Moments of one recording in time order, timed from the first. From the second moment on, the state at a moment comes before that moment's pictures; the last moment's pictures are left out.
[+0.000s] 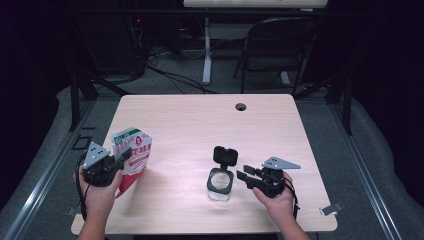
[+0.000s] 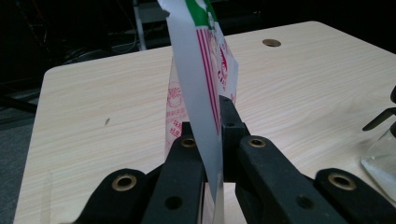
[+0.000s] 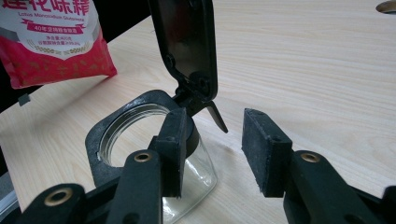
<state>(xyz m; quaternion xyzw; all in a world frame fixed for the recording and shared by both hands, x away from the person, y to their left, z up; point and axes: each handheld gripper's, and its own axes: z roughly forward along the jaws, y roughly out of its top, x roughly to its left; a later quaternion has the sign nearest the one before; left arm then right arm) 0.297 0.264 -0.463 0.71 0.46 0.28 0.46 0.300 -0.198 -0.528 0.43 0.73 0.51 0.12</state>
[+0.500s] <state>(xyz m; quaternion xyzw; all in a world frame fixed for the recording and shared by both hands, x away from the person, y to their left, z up) 0.293 0.245 -0.457 0.73 0.43 0.27 0.46 0.301 -0.199 -0.526 0.43 0.74 0.50 0.12</state>
